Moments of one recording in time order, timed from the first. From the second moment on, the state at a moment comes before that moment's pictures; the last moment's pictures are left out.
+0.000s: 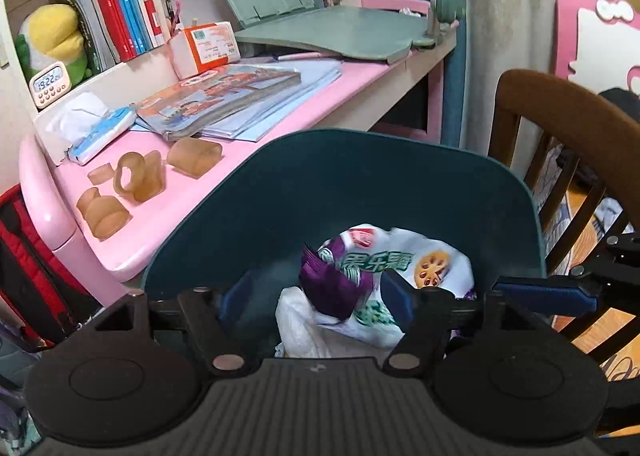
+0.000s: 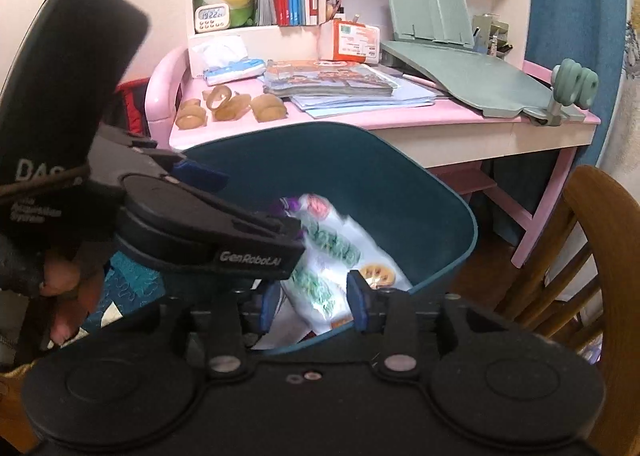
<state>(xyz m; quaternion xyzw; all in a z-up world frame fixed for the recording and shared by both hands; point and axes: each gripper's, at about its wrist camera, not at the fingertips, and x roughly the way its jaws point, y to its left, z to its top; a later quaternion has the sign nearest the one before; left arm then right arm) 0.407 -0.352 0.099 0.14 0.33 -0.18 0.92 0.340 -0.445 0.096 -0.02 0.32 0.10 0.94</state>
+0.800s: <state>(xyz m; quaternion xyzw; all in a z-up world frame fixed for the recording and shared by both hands) 0.319 -0.274 0.152 0.03 0.26 -0.21 0.94 0.250 -0.444 0.158 0.02 0.22 0.09 0.97</state>
